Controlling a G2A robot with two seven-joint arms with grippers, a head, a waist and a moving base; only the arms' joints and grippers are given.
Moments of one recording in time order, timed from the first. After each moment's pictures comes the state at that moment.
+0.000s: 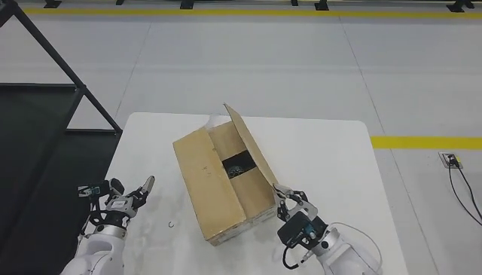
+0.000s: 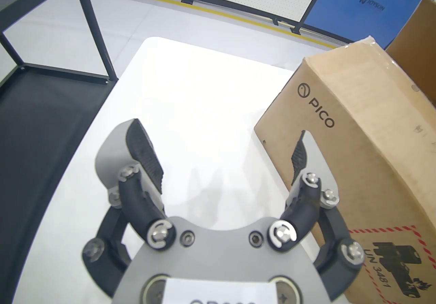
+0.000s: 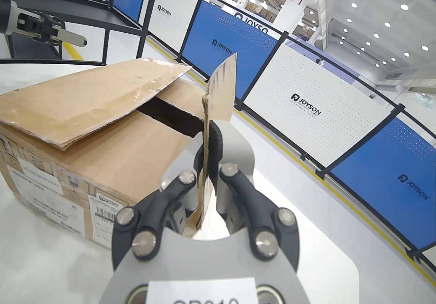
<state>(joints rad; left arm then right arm) 1.45 -1.20 -1.65 -1.74 0.98 -0.03 -0.10 -1.34 -1.25 1.22 -1.77 -1.84 -0.20 -0.34</state>
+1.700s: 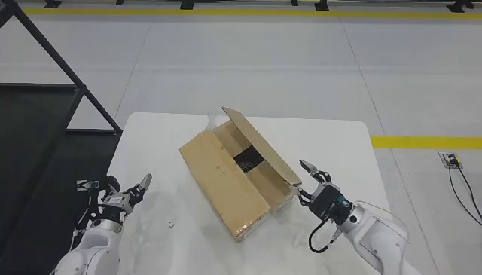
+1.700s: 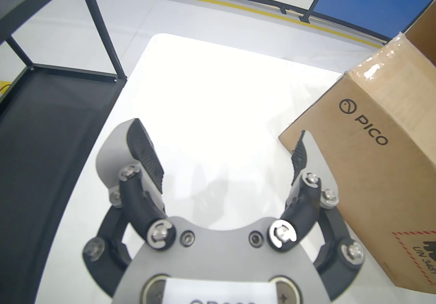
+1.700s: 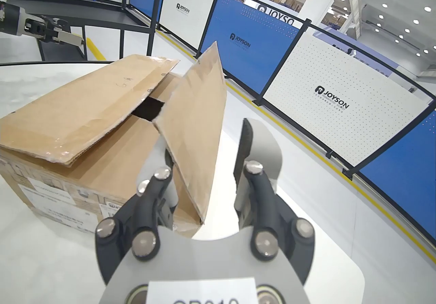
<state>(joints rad) 1.41 -1.20 -1.67 -1.72 1.02 -0.04 -0.18 -1.24 -1.20 1.40 -1.70 -1.68 -0.53 -0.33</state>
